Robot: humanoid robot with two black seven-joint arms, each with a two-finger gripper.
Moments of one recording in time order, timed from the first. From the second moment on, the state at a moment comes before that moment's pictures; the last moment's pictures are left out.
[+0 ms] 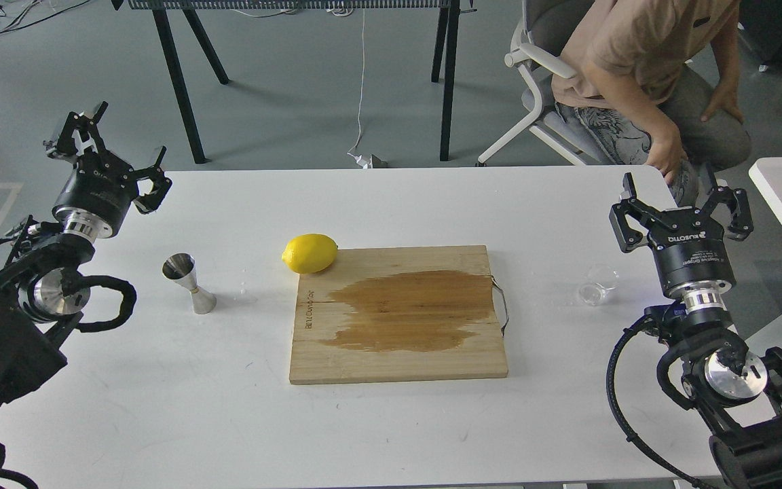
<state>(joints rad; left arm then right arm) -0.70 0.39 -0.66 -0.49 -0.06 -0.49 -0.49 0.20 -0.28 1.20 1.14 0.34 0.49 0.26</state>
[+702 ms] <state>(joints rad) -0.70 0.42 -0.70 -0.49 -0.06 -0.49 -0.49 0.19 -0.25 1.21 1.16 0.34 0.49 0.26</state>
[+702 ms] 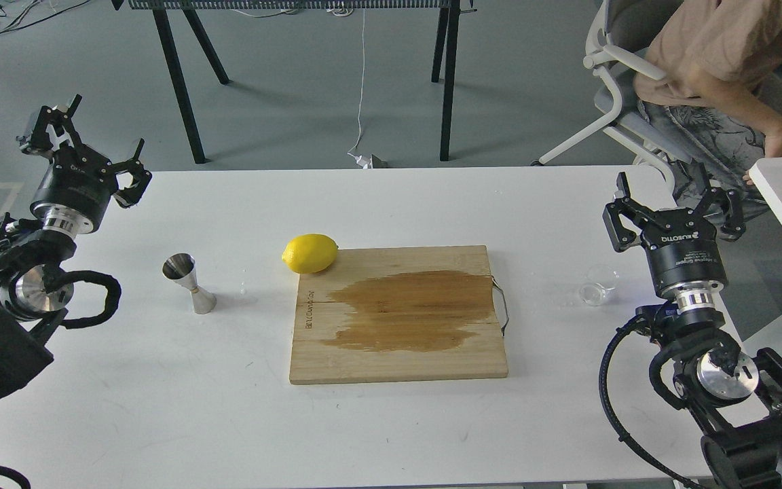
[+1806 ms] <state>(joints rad) -0.65 0.93 -0.69 -1.16 1.24 -0.11 -0.49 0.20 -0.25 1.21 1.16 0.34 0.49 0.26</state>
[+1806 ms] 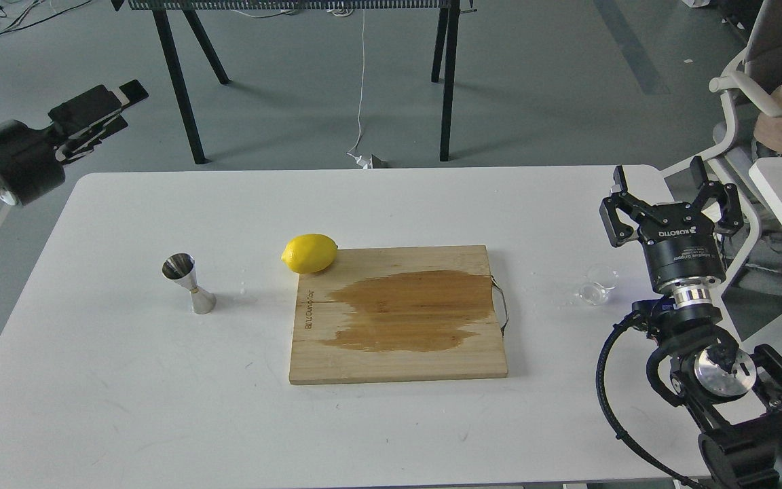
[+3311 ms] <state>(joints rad) -0.11 0.66 -0.69 -1.01 1.72 0.48 -0.49 0.16 -0.25 1.22 1.17 0.34 0.49 0.26</state>
